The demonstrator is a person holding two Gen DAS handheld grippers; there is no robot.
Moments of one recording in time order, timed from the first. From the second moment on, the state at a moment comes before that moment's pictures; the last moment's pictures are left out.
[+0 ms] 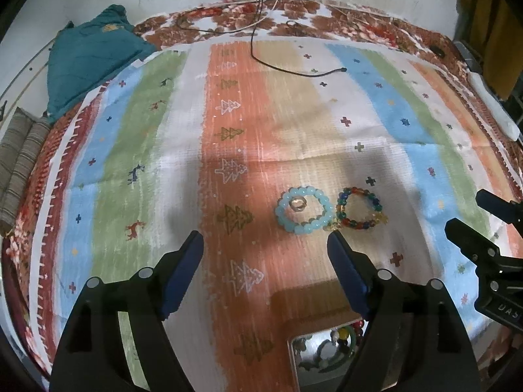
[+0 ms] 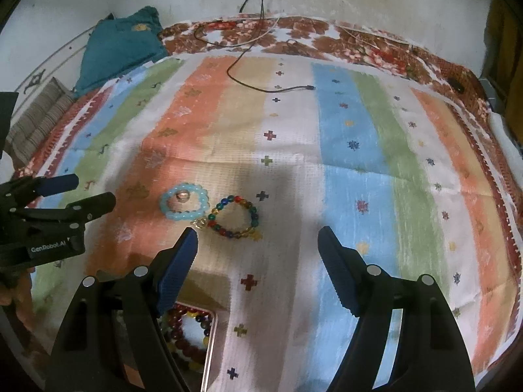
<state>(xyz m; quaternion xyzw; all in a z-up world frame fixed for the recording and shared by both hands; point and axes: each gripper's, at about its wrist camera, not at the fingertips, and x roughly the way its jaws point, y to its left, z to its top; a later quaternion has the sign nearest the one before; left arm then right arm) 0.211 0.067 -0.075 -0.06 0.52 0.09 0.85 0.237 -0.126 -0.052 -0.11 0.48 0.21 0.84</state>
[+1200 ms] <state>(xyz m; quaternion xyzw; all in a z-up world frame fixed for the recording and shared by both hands) 0.273 0.081 -0.152 -0.04 0.58 0.08 0.81 0.298 -0.099 -0.129 -0.13 0.56 0.21 0.79</state>
